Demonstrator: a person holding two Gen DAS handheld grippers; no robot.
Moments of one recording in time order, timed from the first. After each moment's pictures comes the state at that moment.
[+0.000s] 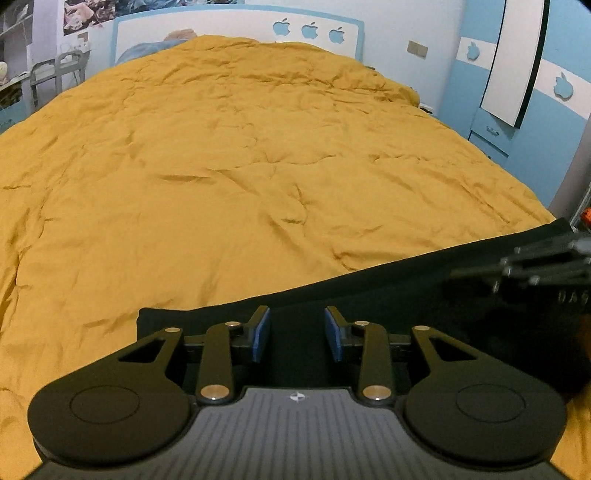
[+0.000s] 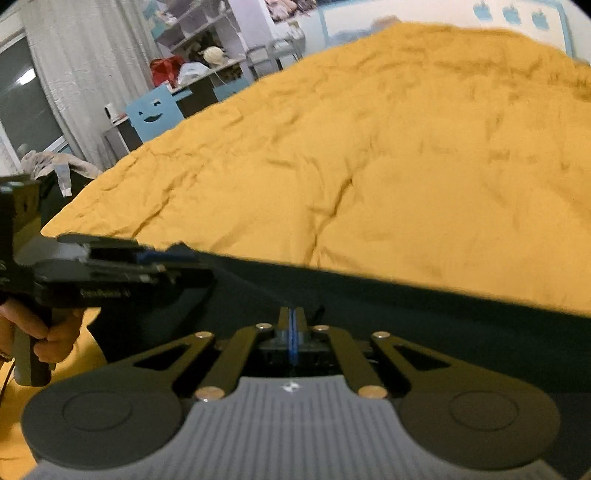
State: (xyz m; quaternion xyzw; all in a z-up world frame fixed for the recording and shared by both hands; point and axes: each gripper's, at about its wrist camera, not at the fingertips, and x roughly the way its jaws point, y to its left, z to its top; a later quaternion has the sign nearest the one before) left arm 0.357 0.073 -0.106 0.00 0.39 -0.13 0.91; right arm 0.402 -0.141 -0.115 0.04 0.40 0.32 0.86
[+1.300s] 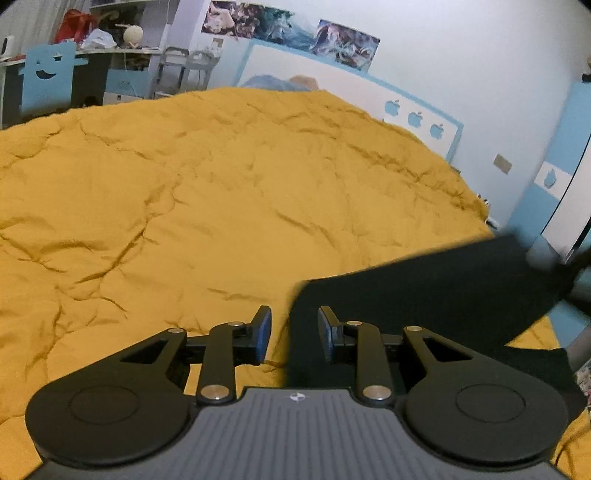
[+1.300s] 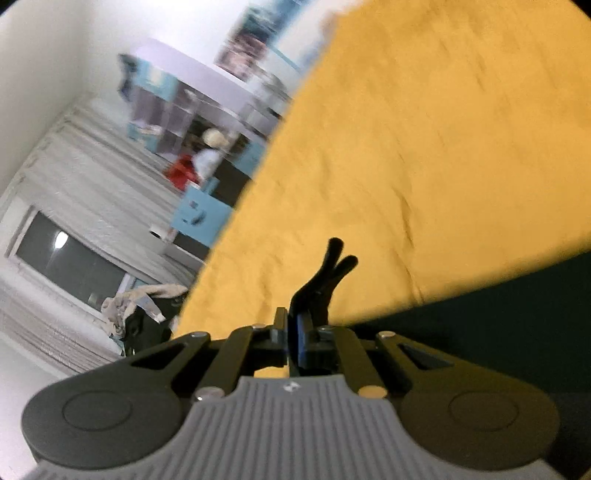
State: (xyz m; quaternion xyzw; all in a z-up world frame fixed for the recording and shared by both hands) left arm 0.263 0.134 -0.037 -0.16 0.31 0.01 0.94; right arm 0.404 -0.170 -0.028 0.33 0.40 0.33 0.79
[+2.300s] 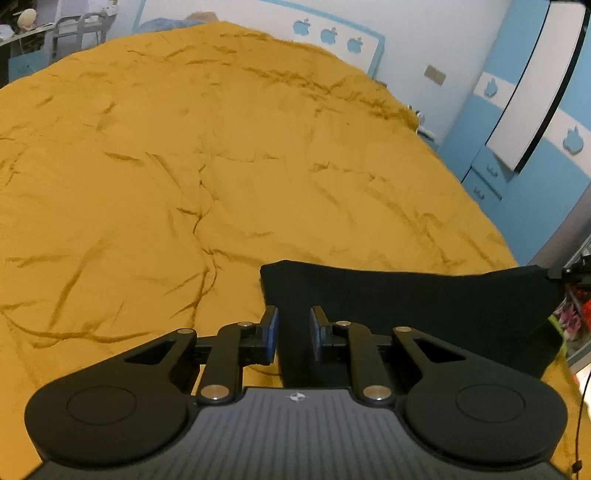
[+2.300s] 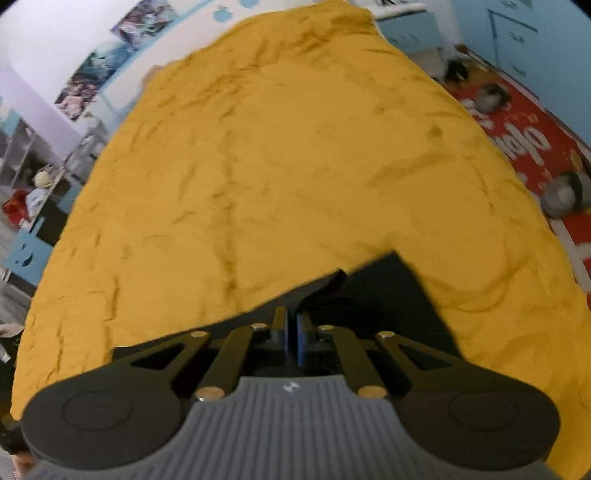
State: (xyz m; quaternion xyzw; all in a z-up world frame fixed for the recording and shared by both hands) left arm 0.351 -0.033 -0.092 -0.10 0.40 -0.11 0.90; right arm 0.425 -0.551 -0.043 0.23 0.47 0.05 0.85
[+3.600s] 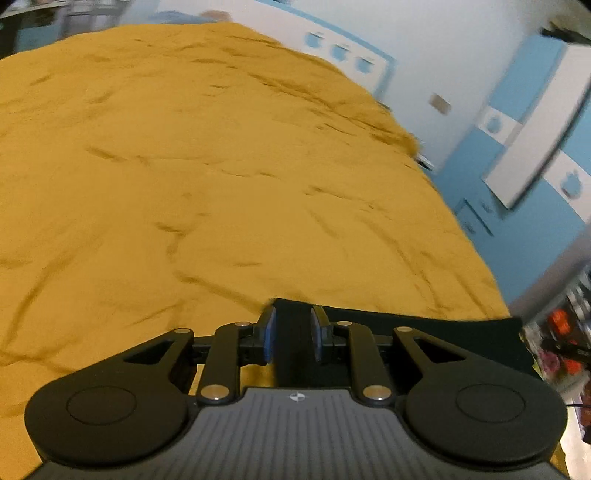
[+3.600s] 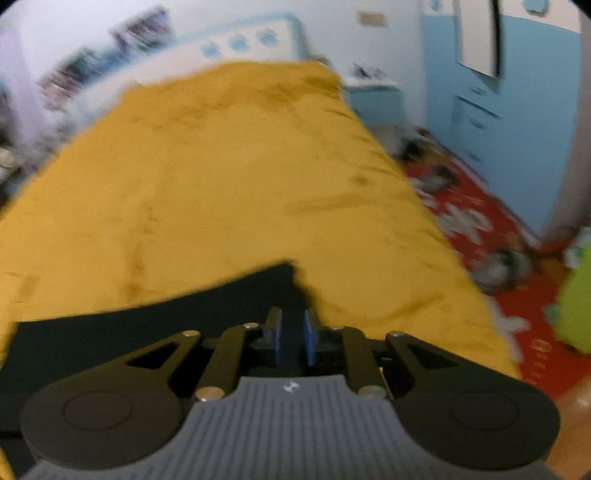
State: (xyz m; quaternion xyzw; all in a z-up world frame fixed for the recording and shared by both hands) left arm 0.383 -0.037 -0.095 -0.16 0.38 -0.12 0.90; right arm 0.360 -0.549 -0.071 0.10 0.37 0.00 0.92
